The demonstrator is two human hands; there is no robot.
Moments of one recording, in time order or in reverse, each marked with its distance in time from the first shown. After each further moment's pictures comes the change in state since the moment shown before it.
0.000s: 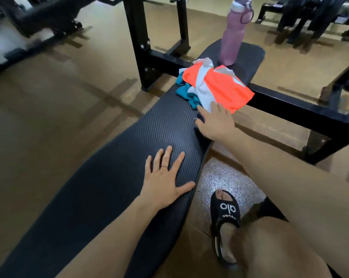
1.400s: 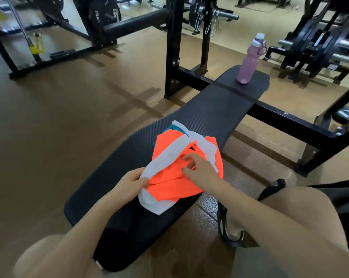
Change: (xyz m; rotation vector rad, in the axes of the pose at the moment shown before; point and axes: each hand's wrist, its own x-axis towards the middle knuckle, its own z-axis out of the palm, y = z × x) left_hand -0.232 -0.117 -0.040 -1.189 -0.042 -0.256; right_hand -0.265 -0.168 0.017 0.722 -0.121 -0.062
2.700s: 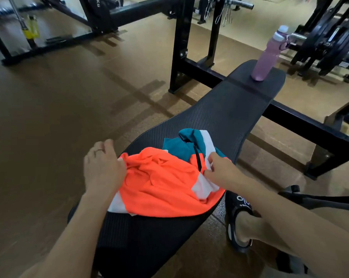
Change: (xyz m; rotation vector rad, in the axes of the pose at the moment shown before) left_hand 0.054 -0.033 -0.085 0.909 0.761 0.090; right_hand 0.053 0.012 -0.010 -0.452 -0.088 0.108
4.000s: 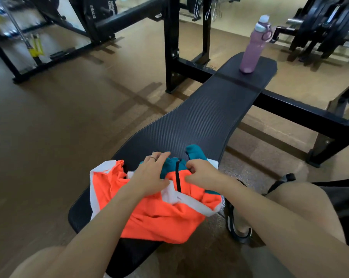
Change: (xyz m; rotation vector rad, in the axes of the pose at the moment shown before) left_hand -0.035 0.117 0.019 -0.147 -0.525 0.383; right_hand -0.024 0.004 0.006 0.194 -0.088 -0.258
